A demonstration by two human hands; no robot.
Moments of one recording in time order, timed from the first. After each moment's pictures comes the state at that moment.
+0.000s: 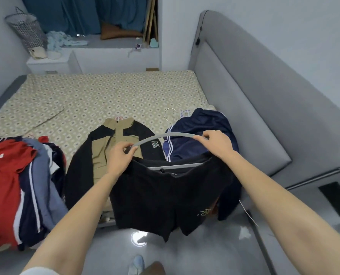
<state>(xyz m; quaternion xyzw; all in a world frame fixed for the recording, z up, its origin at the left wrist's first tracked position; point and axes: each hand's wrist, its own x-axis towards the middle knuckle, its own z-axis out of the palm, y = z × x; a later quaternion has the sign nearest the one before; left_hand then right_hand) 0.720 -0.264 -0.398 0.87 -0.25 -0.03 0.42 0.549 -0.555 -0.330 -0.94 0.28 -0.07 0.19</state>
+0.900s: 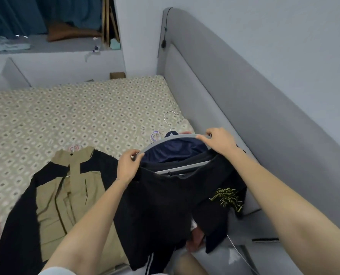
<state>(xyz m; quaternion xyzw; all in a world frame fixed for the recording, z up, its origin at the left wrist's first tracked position) 0.845 -0.553 -0.451 0.84 -0.24 -0.14 0.47 0.651 -0.811 -0.331 -0.93 0.34 -0.04 0.13</state>
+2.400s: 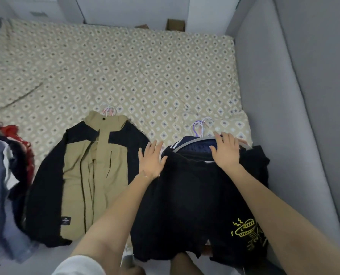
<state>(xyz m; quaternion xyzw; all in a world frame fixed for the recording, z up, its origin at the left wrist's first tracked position) 0.930 -0.588 -0.566 0.94 -0.21 -0.20 0.17 0.840 -0.847 -0.530 -0.96 0.24 0.10 0.04</state>
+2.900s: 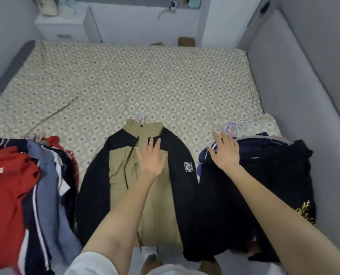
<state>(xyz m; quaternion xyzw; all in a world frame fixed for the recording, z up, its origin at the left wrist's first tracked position) 1.009 -0.383 -0.530 0.96 -0.20 -0.16 0.13 0.900 -0.628 -0.497 -0.96 0.26 0.06 0.06</state>
